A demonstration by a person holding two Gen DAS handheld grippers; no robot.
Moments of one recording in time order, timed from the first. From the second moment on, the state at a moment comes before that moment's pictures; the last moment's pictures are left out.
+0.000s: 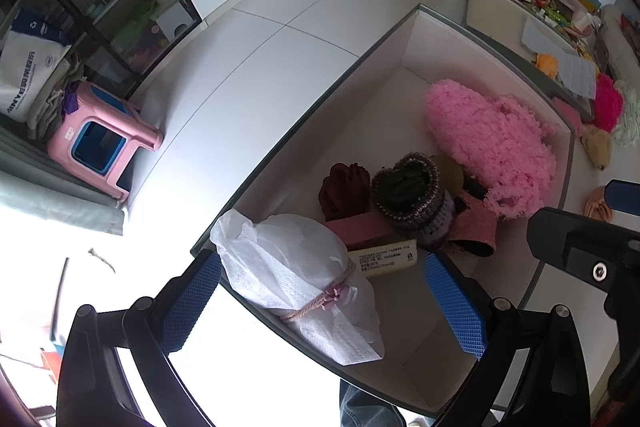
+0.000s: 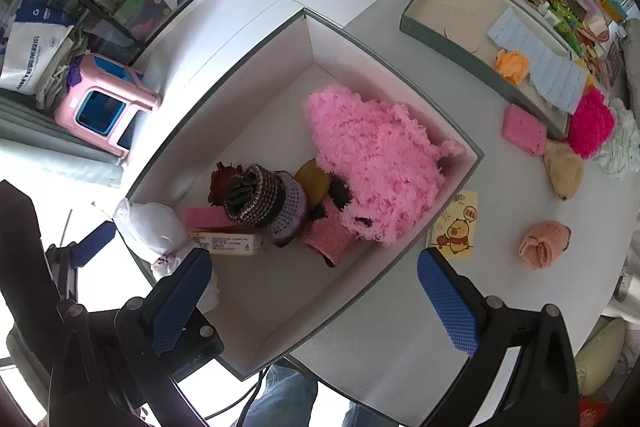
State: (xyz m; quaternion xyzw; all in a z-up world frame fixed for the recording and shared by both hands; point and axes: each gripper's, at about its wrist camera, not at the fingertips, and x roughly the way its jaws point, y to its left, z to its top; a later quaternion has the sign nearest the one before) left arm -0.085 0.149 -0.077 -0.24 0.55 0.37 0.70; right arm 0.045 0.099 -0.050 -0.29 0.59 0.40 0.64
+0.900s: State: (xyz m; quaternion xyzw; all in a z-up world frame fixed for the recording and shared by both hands) left arm 0.012 0.046 -0.062 -0.16 0.60 0.24 0.75; right arm 0.132 -0.036 -0.062 -0.17 0.64 0.31 0.68
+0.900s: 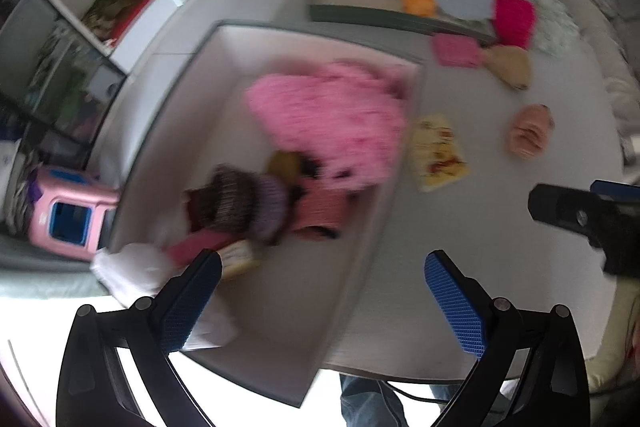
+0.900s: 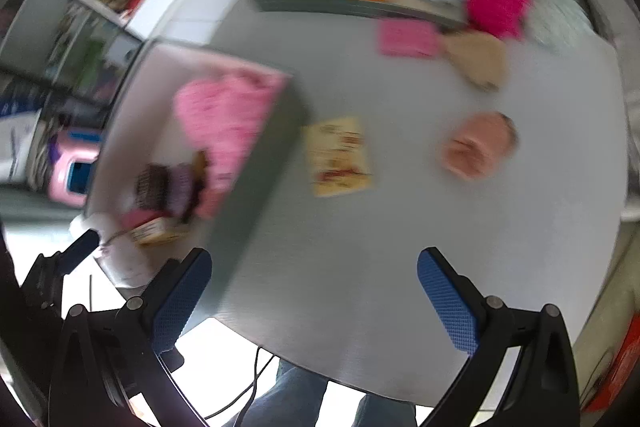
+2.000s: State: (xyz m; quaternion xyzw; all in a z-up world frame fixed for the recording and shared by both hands) left arm 0.173 0.012 -0.174 -0.25 0.62 0.25 0.70; right arm 0.286 -0.119 -0.142 -0.04 0.70 0.18 0.68
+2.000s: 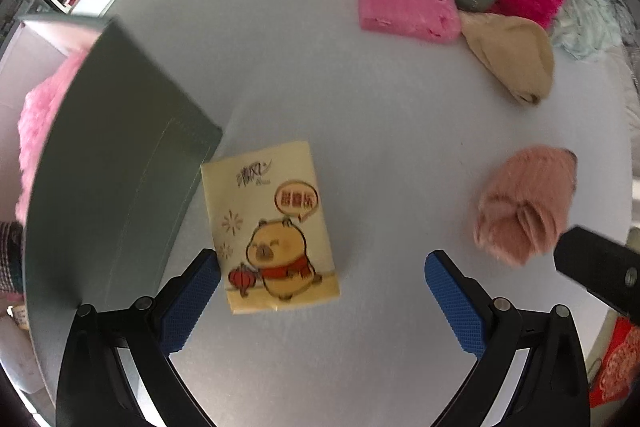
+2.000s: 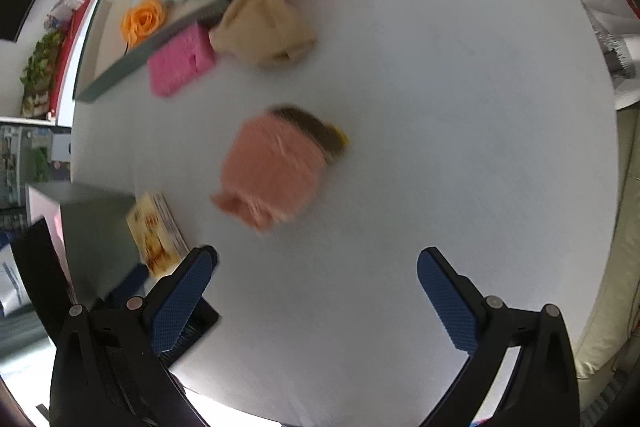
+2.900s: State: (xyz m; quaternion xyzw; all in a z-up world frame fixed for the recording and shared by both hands) left arm 0.198 0.011 -0.172 -0.18 0.64 0.19 0.72; right arm 0.310 -0.126 -0.175 -0.01 0.74 0.16 0.66
